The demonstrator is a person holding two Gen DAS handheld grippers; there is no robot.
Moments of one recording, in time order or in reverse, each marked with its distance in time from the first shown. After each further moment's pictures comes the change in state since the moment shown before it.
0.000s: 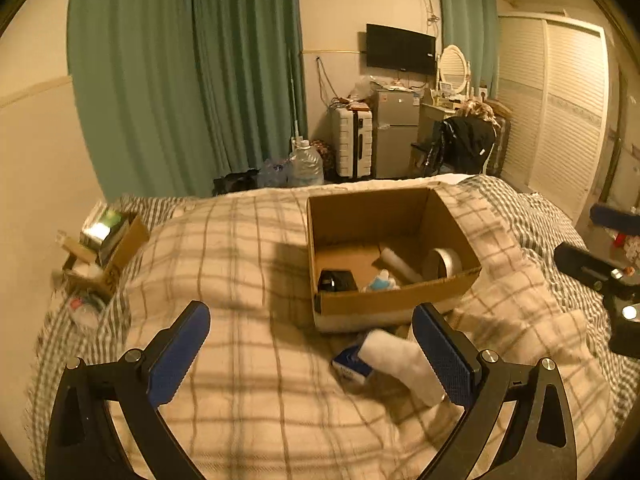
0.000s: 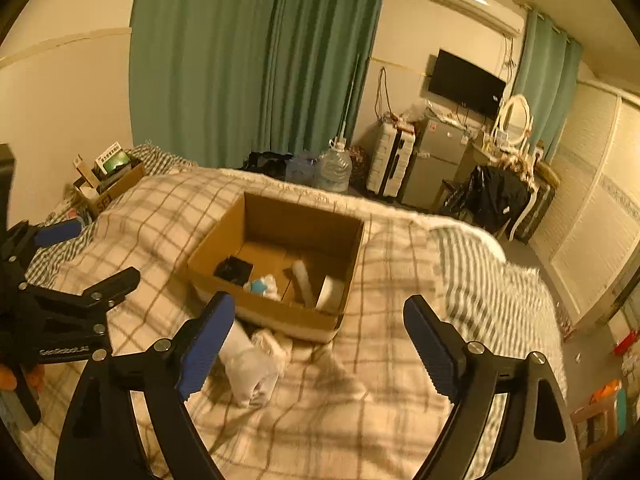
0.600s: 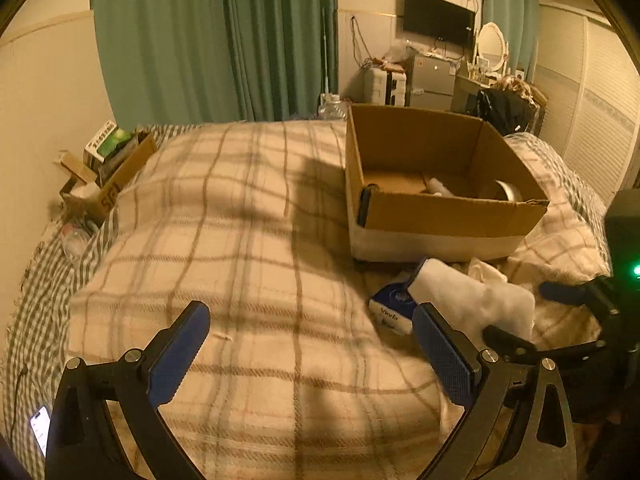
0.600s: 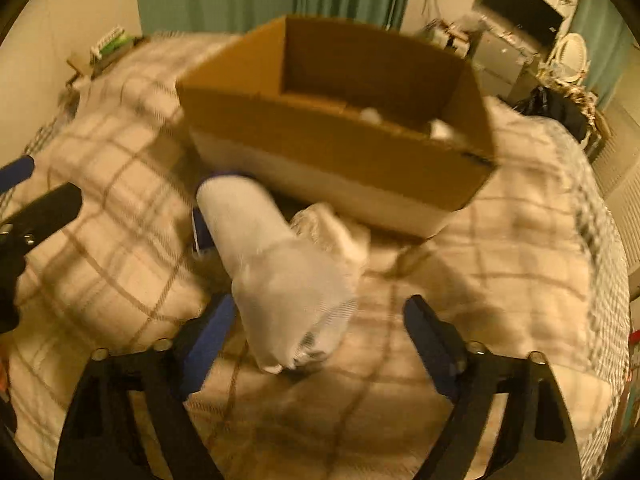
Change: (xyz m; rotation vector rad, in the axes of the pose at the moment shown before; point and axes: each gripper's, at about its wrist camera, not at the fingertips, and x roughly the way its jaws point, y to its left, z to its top) left arm 0.068 0.021 -0.073 -0.075 0.139 0.078; right arm 0.159 0.052 -0.096 -0.058 0.356 0.133
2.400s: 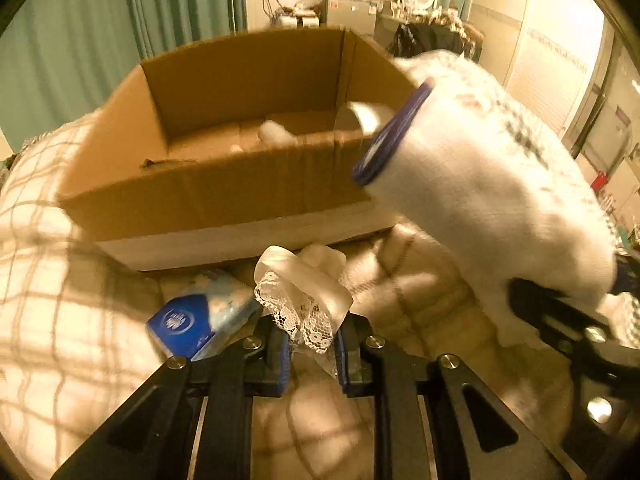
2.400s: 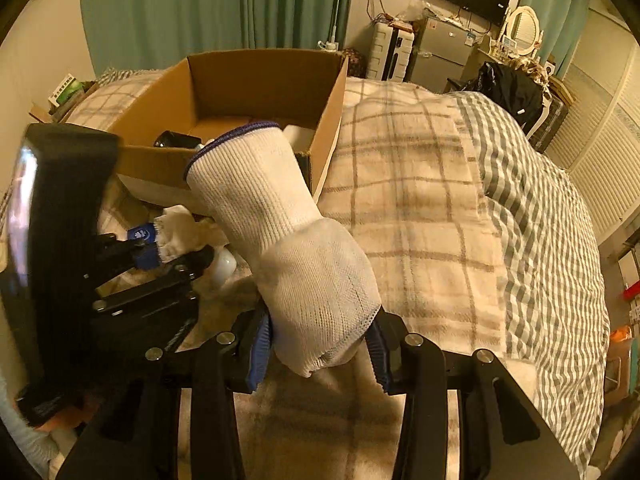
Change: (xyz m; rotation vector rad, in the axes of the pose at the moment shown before) left arm 0.063 -0.151 0.015 0.167 0.167 -0.223; right arm -0.050 -0.085 -0.015 0.147 -0.042 -0.090
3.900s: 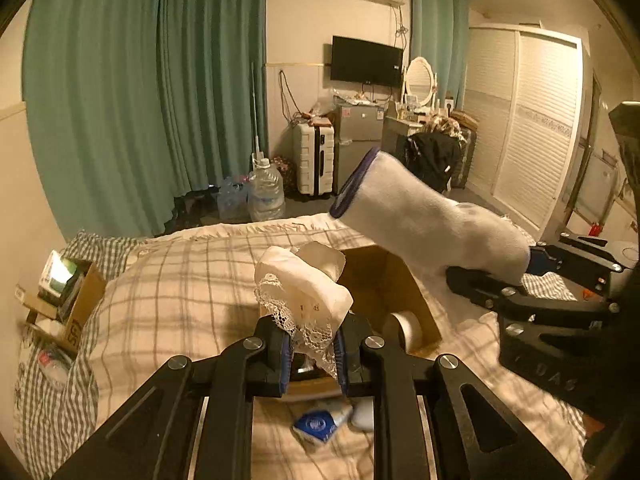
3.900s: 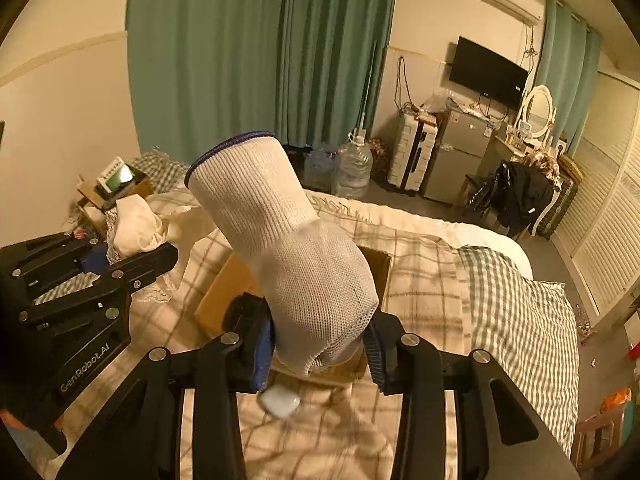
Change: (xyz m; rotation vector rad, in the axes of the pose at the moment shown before) left arm -0.167 0.082 0.100 0.004 -0.331 0.024; right arm -0.112 0.061 0.138 -0.088 -0.260 0.053
